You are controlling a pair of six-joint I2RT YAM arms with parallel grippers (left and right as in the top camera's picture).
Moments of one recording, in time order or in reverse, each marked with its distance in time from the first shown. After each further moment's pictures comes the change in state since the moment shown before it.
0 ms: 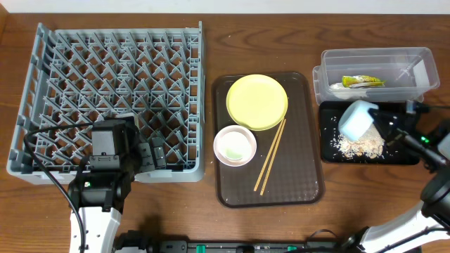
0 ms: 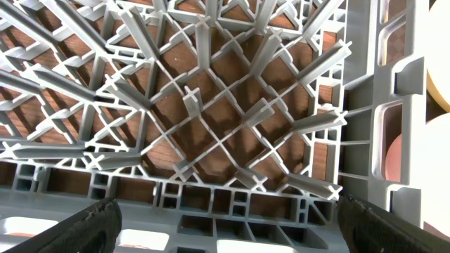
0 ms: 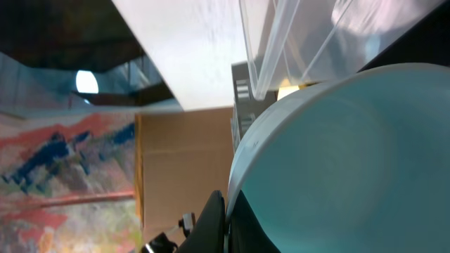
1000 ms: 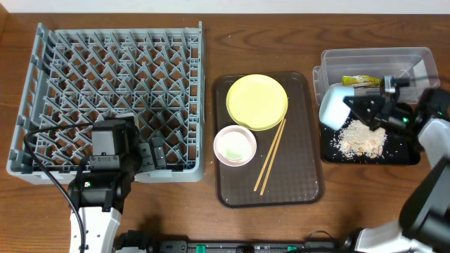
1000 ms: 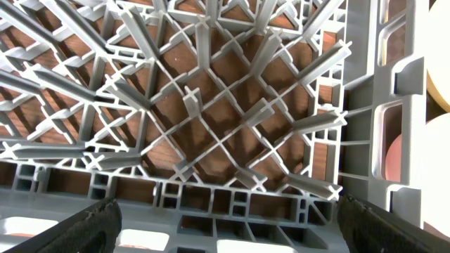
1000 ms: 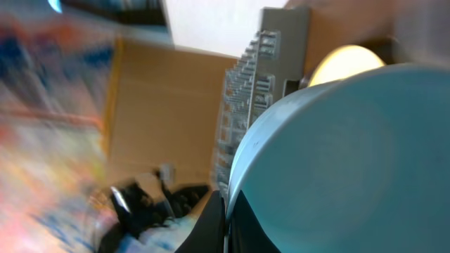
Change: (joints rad) left arm 0.000 0.000 0.000 0.000 0.000 0.000; right arm 0.285 -0.258 0.000 0.132 0.046 0.039
